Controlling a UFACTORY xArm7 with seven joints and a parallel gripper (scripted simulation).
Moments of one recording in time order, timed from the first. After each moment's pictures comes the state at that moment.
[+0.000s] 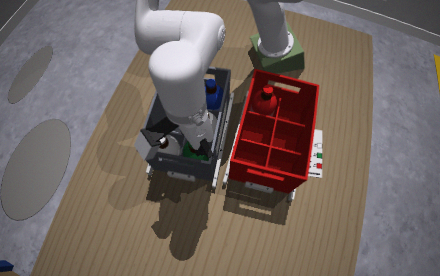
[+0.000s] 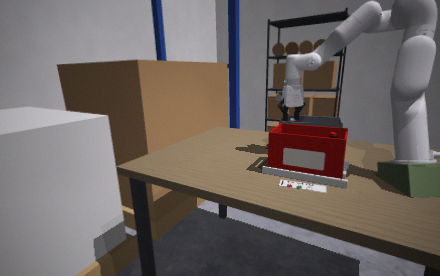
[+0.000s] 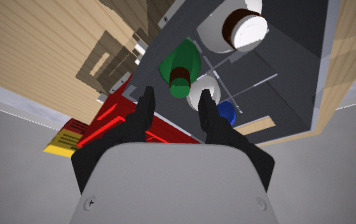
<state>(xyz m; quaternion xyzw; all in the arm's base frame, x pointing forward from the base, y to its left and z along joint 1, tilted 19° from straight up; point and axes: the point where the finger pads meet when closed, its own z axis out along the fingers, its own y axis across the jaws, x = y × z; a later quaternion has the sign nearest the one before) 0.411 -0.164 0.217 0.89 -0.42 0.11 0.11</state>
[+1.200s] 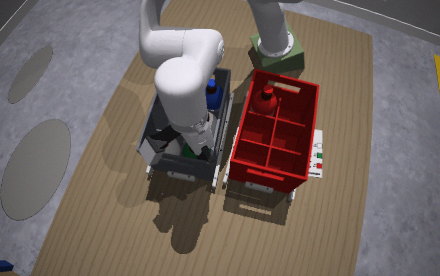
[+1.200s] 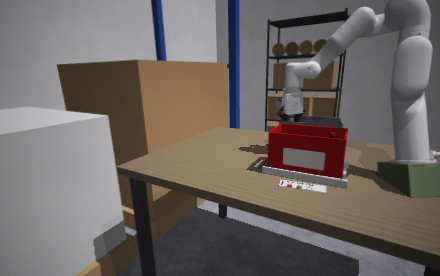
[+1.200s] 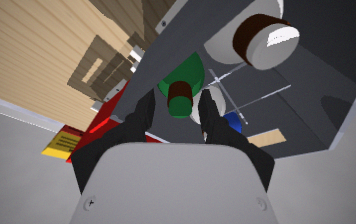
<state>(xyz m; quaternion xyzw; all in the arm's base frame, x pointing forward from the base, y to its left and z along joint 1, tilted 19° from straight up) 0.415 -0.175 0.183 0.89 -0.42 0.11 0.11</state>
